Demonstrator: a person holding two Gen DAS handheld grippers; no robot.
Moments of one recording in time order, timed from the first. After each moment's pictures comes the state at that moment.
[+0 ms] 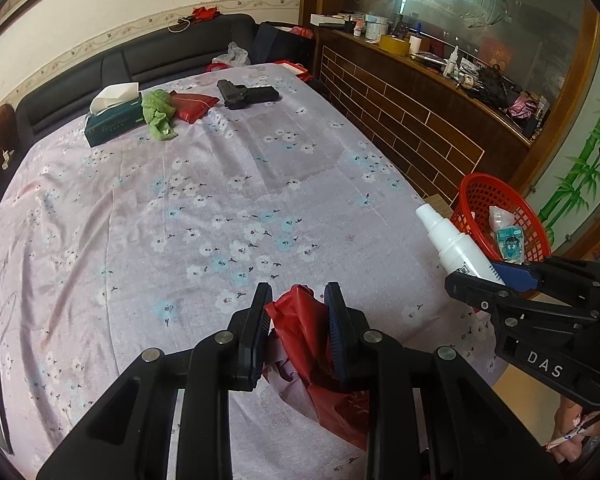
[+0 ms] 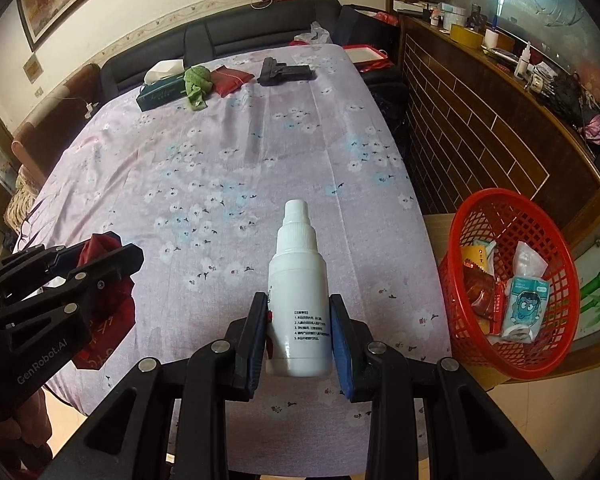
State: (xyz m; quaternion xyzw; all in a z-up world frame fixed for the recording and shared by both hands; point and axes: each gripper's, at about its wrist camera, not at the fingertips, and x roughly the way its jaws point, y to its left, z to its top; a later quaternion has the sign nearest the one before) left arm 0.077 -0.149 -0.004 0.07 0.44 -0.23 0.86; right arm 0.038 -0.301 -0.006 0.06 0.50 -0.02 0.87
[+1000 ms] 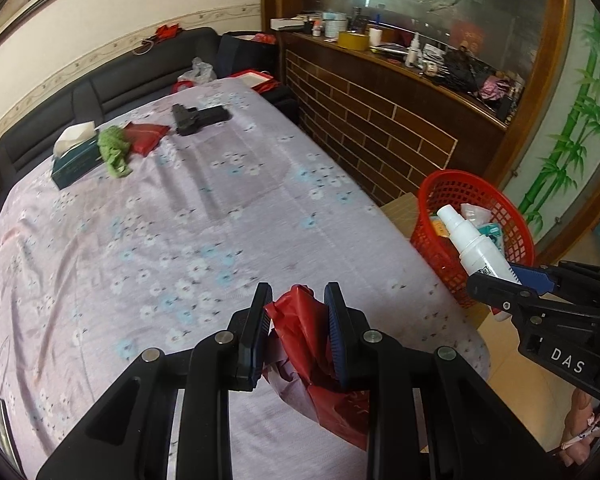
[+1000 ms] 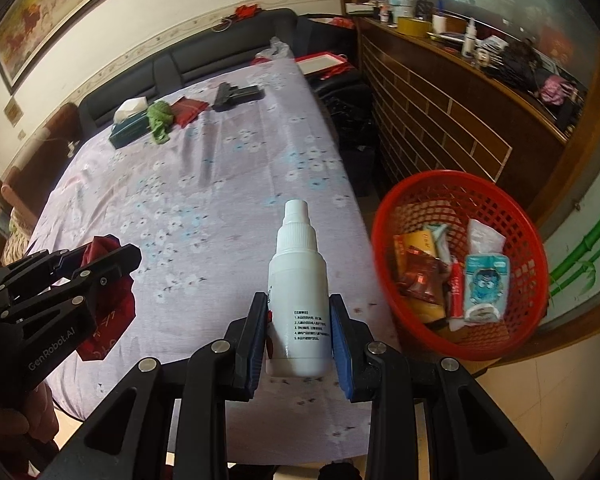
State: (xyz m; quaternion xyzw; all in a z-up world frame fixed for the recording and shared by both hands) left arm 0.072 -0.222 0.007 0.12 0.42 -0.27 0.86; right arm 0.004 -0.369 0.008 0.12 0.47 -0.07 0.87
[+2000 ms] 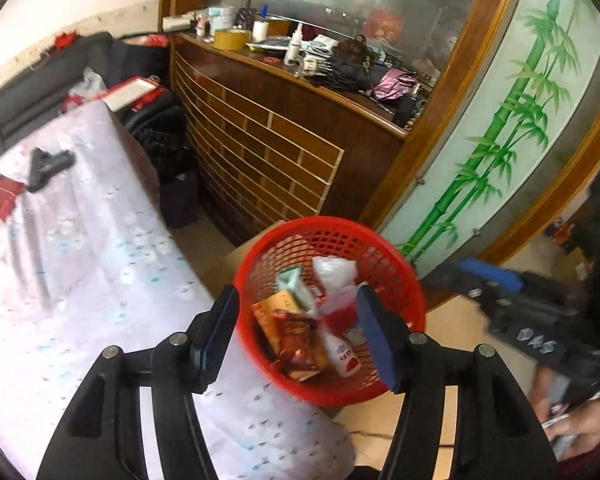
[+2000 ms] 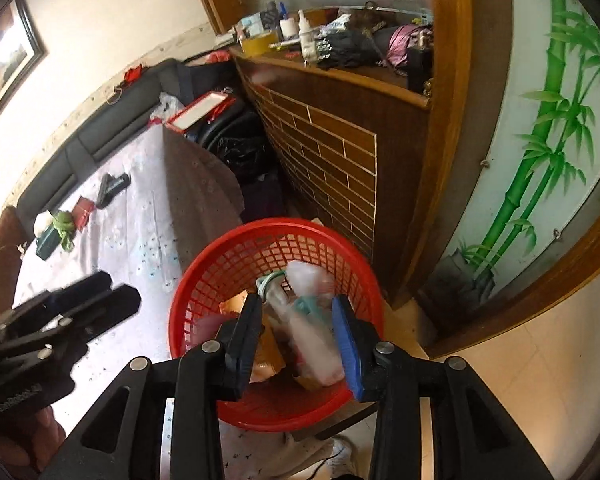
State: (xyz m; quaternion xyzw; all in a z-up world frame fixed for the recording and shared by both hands) left arm 0.076 -0.388 0.026 0.10 0.43 -0.41 0.80; right arm -0.031 -0.548 0.036 0.21 0.42 -0.21 0.86
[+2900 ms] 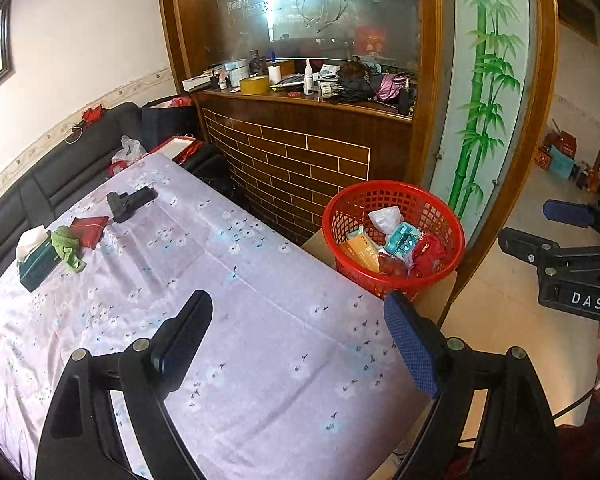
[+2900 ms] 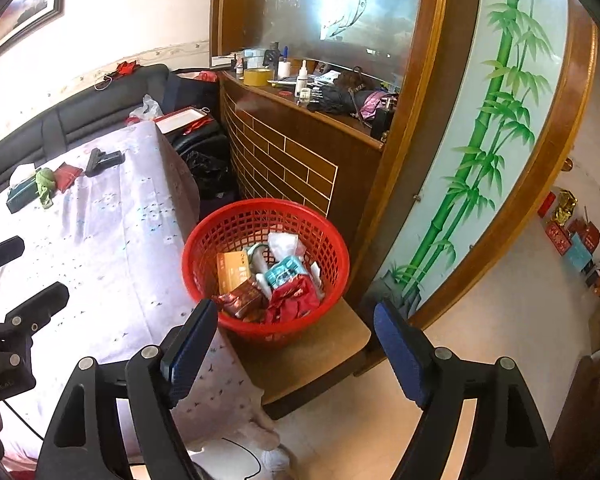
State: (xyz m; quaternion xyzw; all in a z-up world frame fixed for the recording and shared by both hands) left arm 0.012 -0.257 0.039 0.19 0.32 -0.39 0.84; right arm -0.101 -0.407 0.062 0.07 0.40 -0.31 0.86
